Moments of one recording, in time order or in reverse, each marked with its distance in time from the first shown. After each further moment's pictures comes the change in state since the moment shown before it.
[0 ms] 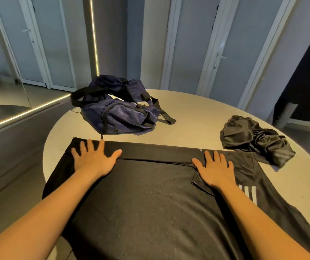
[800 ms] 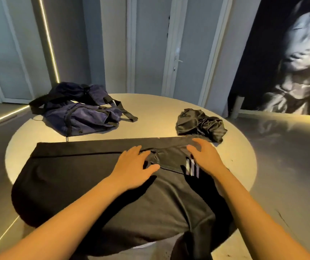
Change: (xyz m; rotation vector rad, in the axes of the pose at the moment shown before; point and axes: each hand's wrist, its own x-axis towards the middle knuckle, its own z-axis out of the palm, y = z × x) left_hand -0.153 0.145 -0.018 -0.200 -0.012 0.773; right_hand -0.124 0.069 -0.086 0.656 0.223 -0.023
